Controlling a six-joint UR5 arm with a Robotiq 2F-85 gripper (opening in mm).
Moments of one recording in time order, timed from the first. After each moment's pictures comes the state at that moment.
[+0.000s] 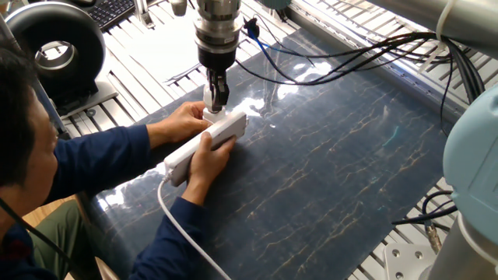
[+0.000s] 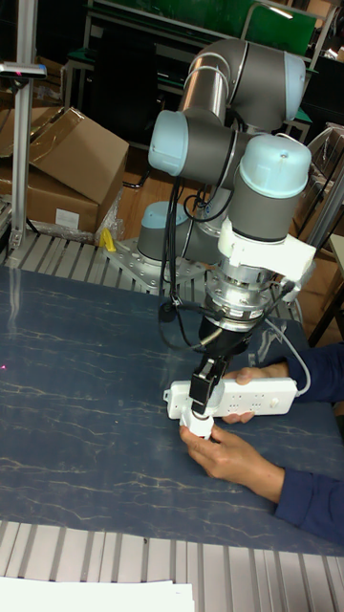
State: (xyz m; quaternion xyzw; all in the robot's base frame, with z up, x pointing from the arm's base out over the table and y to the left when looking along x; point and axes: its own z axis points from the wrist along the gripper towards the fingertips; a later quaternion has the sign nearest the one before) arm 0.588 0.095 0.112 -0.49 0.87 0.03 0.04
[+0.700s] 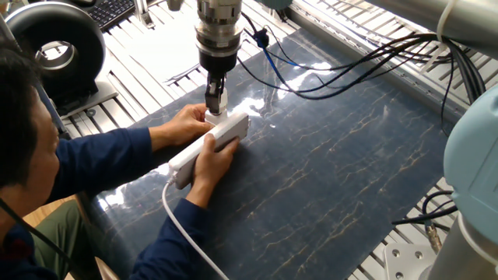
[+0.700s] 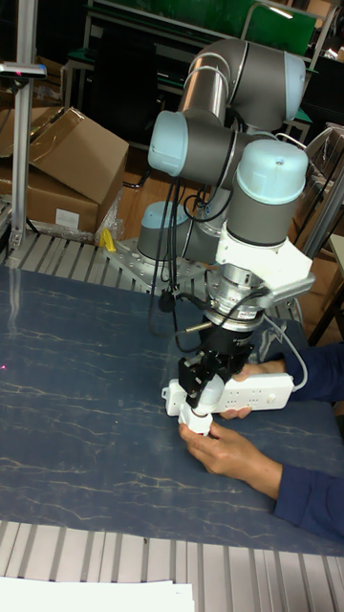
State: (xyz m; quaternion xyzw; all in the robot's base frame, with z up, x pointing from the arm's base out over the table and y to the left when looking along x) arm 0.572 0.109 0.109 -0.28 0.96 0.06 0.01
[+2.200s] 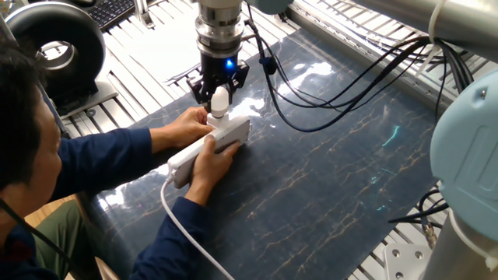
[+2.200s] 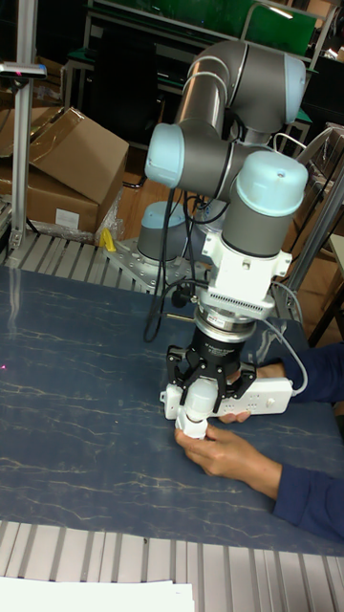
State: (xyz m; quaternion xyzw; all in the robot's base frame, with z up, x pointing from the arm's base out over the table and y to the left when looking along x) arm 0.591 0.074 0.095 0.09 1.00 0.01 0.01
